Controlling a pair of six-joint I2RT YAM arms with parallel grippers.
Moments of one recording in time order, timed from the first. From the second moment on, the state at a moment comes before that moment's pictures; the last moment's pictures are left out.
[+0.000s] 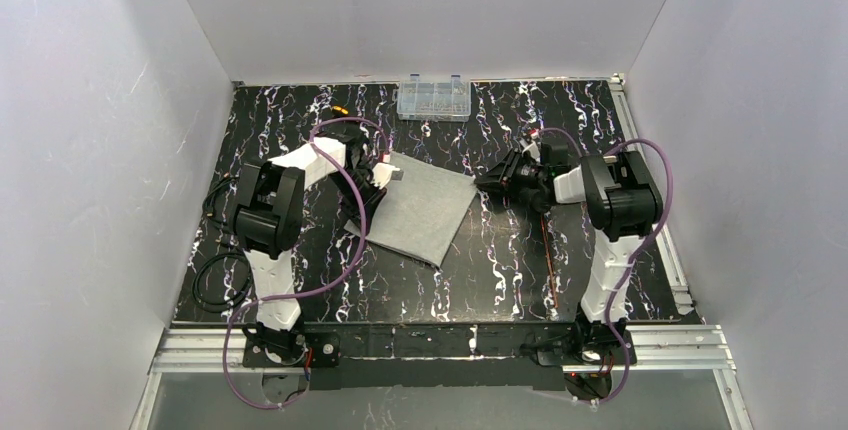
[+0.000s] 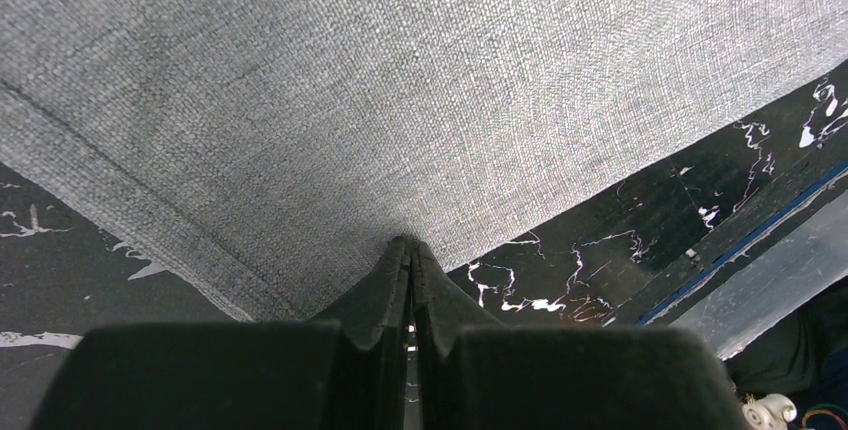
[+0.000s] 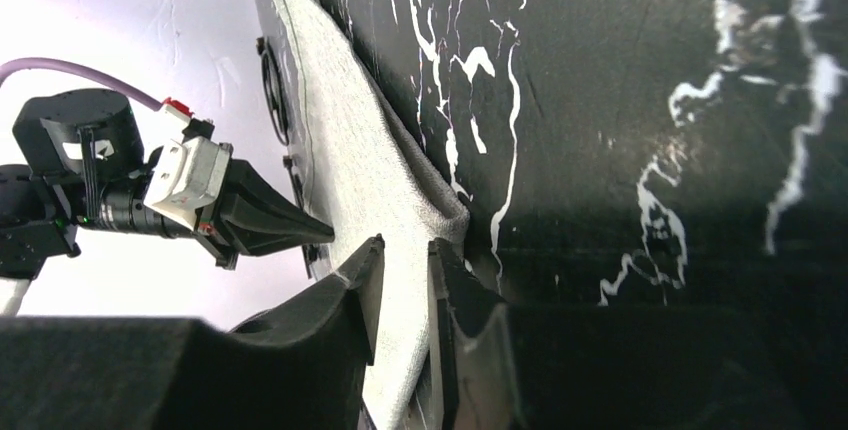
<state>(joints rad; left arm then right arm) -0.31 1.98 1.33 -1.00 0.39 0.47 0.15 2.07 0.90 0.57 -0.87 0.96</state>
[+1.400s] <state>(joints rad) -0.28 2.08 1.83 -0.86 0.21 0.19 0.61 1.84 1.08 0.08 -0.37 0.68</state>
